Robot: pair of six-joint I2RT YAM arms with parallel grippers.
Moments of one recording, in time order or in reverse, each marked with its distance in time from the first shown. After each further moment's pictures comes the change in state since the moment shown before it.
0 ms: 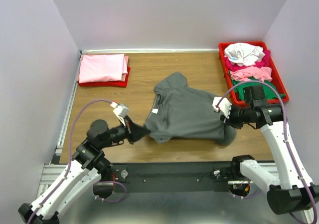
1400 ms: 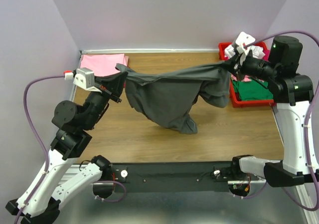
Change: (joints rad) left arm 0.006 0.267 0.543 0.037 -0.470 0.285; right arm 0.006 0.274 0.679 0.248 -0.241 0.416
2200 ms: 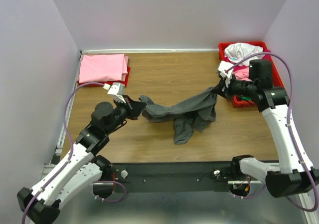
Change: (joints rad) left arm 0.000 0.063 -0.418 -0.063 0.108 -0.336; right arm 0.003 -0.052 -0.509 0.095 -0.043 -0.095
